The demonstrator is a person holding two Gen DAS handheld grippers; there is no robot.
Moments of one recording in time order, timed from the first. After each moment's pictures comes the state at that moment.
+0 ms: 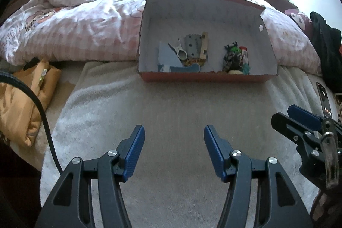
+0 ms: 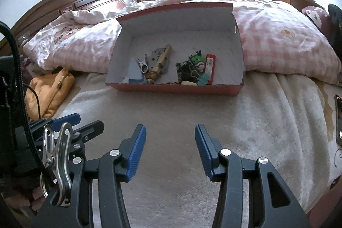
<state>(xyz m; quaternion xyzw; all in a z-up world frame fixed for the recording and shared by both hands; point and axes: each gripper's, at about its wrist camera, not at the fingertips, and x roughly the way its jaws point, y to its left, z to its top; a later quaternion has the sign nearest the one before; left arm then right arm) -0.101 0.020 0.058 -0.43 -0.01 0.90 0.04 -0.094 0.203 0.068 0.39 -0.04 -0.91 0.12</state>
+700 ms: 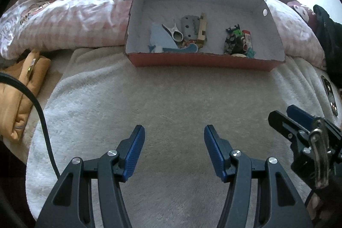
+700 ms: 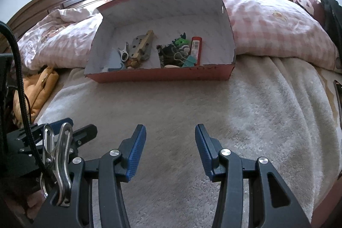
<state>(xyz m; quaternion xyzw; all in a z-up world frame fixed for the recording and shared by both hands) -0.115 0.032 0.025 -0.45 0.00 0.89 0.03 -0.105 0.213 0.031 0.39 -0.04 -0.91 0.09</state>
